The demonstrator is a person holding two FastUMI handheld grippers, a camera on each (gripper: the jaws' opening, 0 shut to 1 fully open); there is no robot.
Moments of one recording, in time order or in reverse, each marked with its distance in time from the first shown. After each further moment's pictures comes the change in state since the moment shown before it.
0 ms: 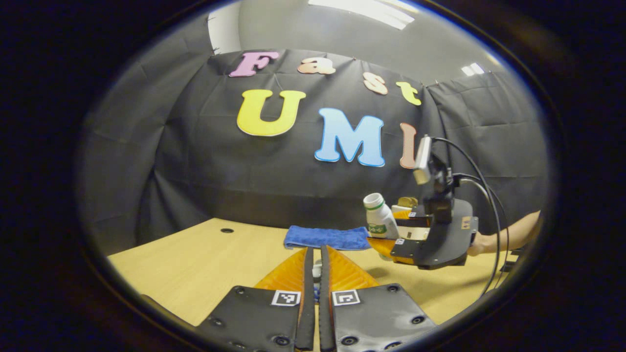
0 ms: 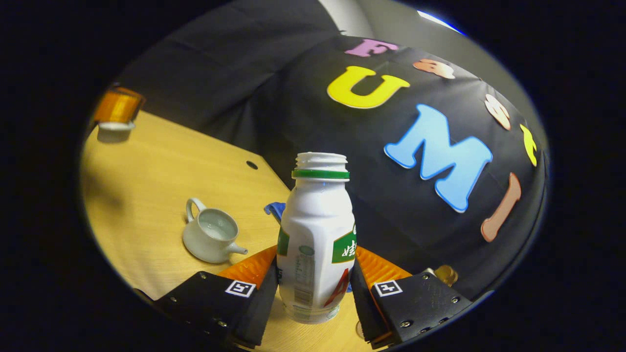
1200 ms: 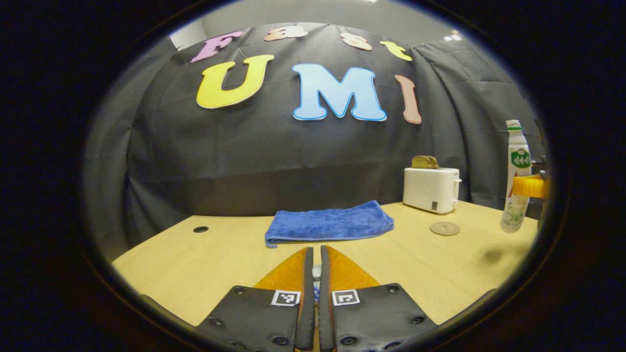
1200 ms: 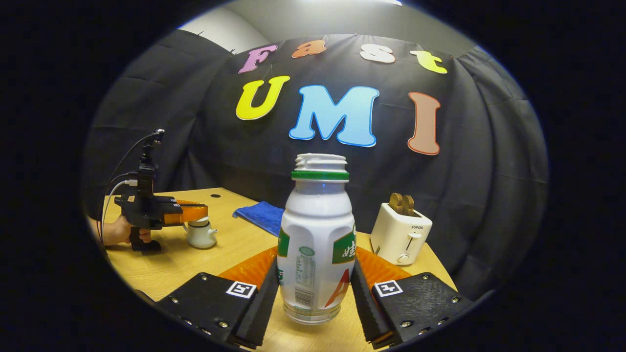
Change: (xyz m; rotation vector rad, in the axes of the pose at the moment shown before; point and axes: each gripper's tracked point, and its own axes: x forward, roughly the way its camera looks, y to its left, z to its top) left arm 0.155 -0.021 -0.076 0.165 0.161 0.023; right arm -0.148 -0.097 -0.067 0.421 0.006 -0.170
